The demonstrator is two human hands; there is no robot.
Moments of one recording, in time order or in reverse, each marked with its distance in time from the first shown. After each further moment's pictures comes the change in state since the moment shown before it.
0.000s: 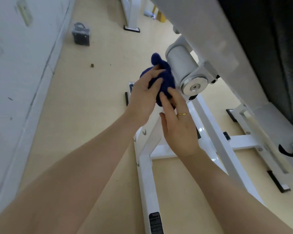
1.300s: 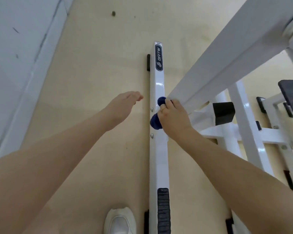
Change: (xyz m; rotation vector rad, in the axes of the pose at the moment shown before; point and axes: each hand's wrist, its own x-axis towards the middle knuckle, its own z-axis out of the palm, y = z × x) left_hand -0.061 -0.139 -0.129 0.395 -0.026 -0.491; right_hand -0.060 -0.020 0.112 -0.786 -1.012 -0.455
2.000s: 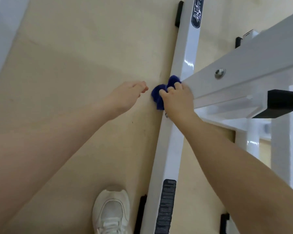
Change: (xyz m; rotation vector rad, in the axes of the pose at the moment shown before) left_hand 0.024 -0.115 0.020 -0.071 0.006 -0.209; right_hand 0.063 -0.081 0.075 0.370 -0.109 -0.113
